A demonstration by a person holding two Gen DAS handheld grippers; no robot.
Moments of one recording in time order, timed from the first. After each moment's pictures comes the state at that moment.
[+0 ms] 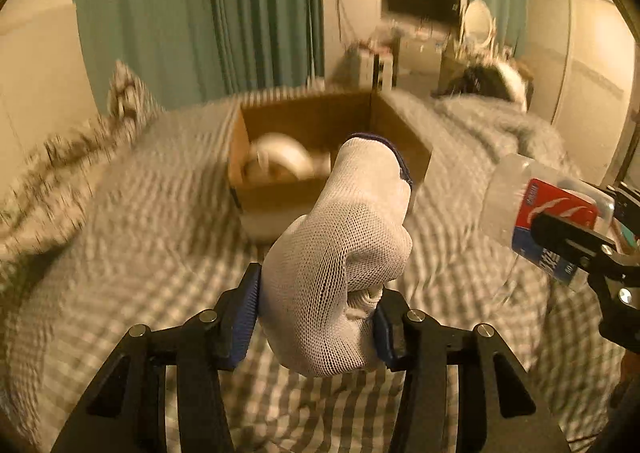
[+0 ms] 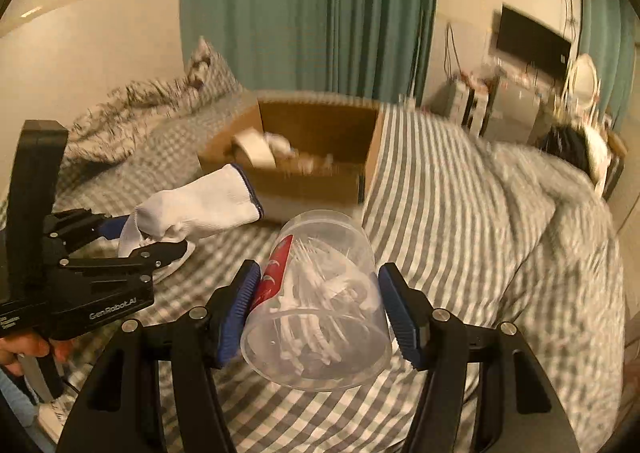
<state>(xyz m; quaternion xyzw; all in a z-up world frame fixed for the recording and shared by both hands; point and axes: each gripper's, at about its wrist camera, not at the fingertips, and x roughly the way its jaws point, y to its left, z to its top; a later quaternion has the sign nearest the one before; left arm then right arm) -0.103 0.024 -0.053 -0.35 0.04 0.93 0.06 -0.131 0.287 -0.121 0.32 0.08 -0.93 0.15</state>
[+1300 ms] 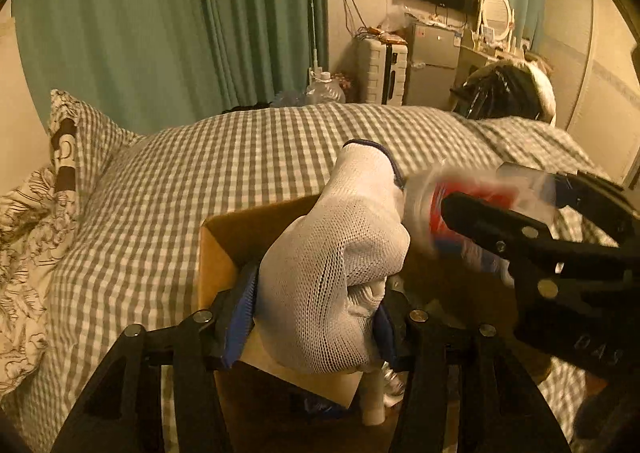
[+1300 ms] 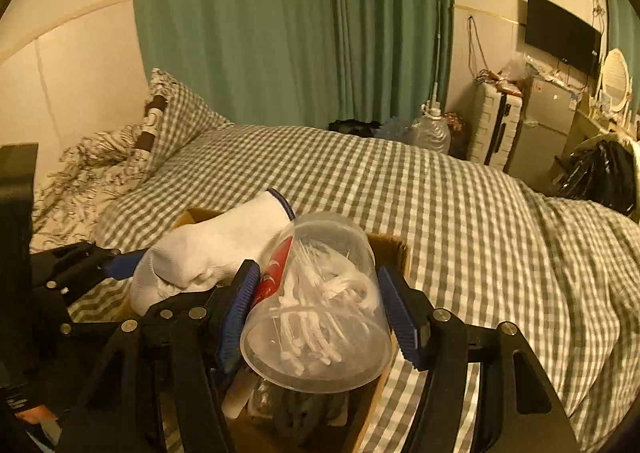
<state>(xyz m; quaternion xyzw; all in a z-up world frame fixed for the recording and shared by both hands) -0.354 0.029 -0.055 -0.40 0.04 0.91 0.07 -0.405 0.244 -0.118 0.34 0.05 -0.92 0.18</state>
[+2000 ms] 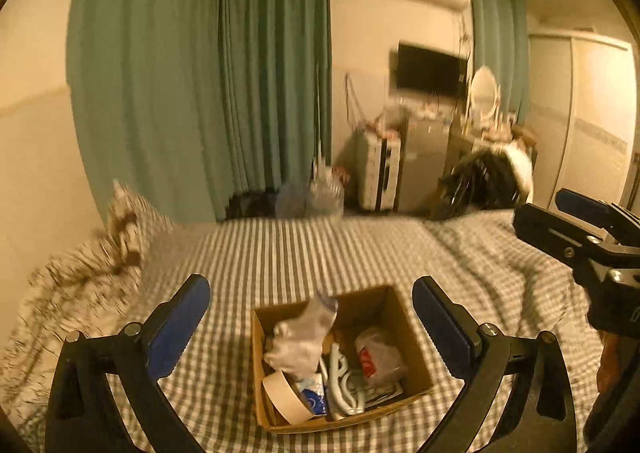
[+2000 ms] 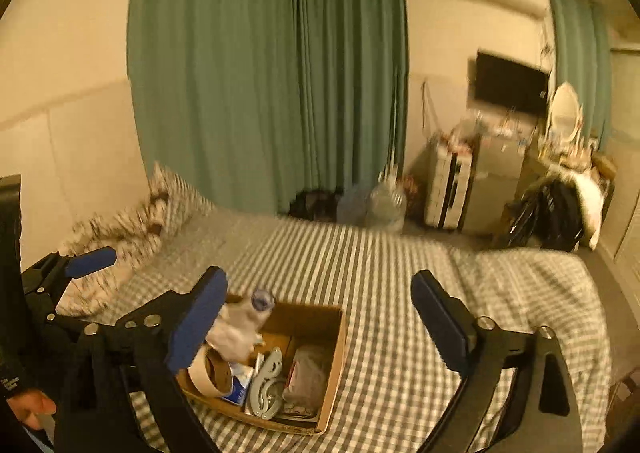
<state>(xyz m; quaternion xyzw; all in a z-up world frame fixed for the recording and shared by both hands) -0.233 0.019 0.119 -0.24 0.02 0.97 0.06 -0.292 0.288 0.051 0.22 0.02 -0.97 0.12</state>
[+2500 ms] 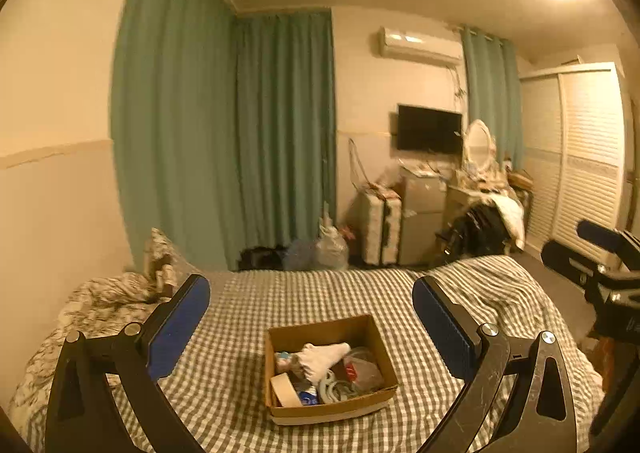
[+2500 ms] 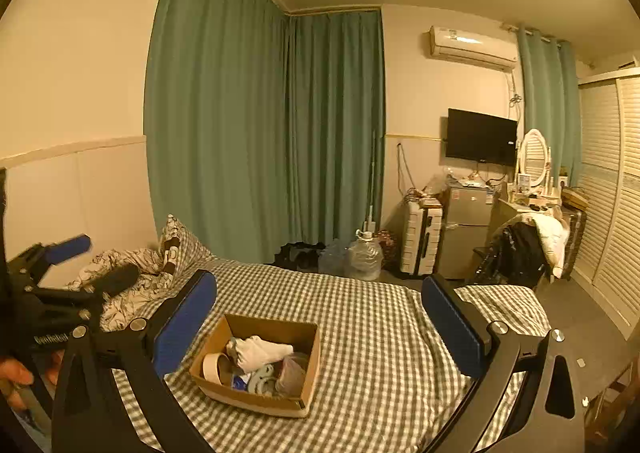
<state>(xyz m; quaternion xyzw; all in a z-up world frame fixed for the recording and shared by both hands) -0.100 0.022 0.169 -0.13 0.01 0.99 0.03 -0.141 0.323 0.115 0.12 0.02 -0.99 0.09</state>
